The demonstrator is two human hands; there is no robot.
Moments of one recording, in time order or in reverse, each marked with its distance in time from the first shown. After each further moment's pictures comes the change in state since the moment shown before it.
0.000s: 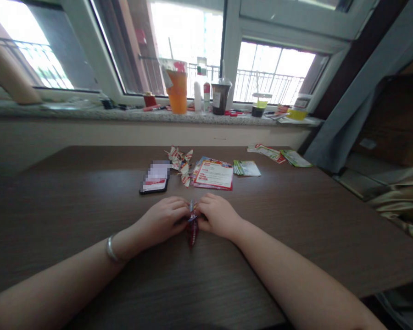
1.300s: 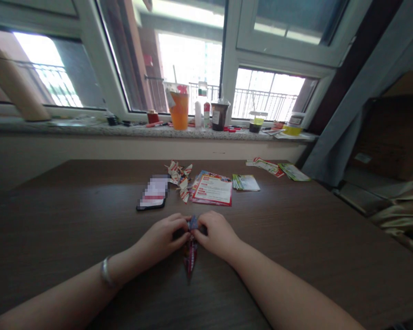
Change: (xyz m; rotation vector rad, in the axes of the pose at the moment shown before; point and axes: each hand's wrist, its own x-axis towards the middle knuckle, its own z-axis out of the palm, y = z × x) left_hand 0.006 0.001 0.003 -0.316 0.076 -0.312; right_hand 0.007 0.000 0.008 0.211 0.111 0.287
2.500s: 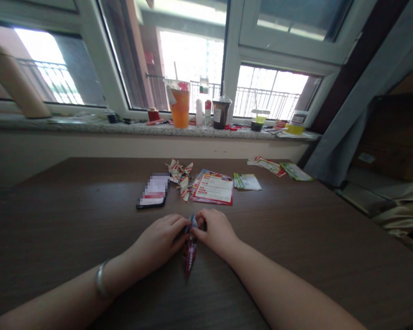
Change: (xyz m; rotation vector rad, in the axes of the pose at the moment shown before) left_hand -0.006 0.006 -0.001 0.227 -0.081 -0.010; right_hand 0.005 0.000 0.005 0.063 0.007 0.175
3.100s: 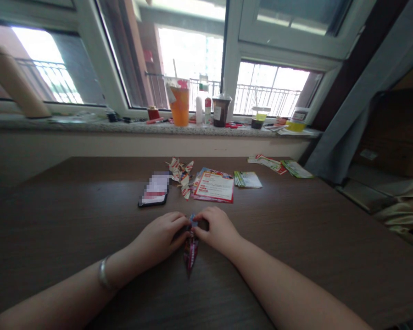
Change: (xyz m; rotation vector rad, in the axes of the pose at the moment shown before) left_hand 0.000 -0.003 -0.003 0.003 -0.018 0.015; right_hand -0.003 0.002 -0.001 -0.014 0.005 -0.141
